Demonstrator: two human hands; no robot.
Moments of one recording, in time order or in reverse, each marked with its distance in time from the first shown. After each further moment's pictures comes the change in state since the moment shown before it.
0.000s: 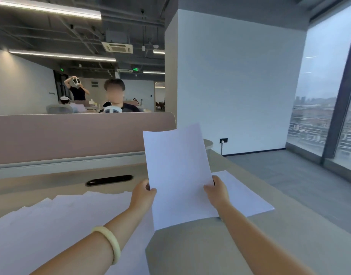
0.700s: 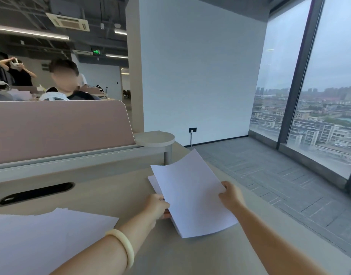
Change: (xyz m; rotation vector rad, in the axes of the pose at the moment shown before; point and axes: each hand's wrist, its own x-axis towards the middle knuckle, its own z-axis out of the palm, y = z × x) left_hand 0.061 0.003 0.198 -0.199 -0.392 -0.263; right_hand 0.117 0.116 -0.132 -0.341 0.155 0.138
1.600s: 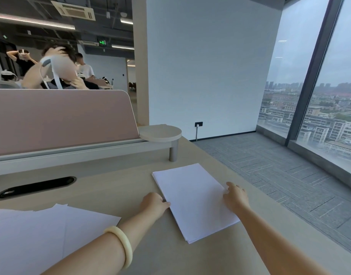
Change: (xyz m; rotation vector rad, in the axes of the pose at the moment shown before) left_hand 0.036 -0.014 -0.020 0.718 0.137 0.057; right_hand 0.037 0.016 0.032 -0.341 -0.017 0.040
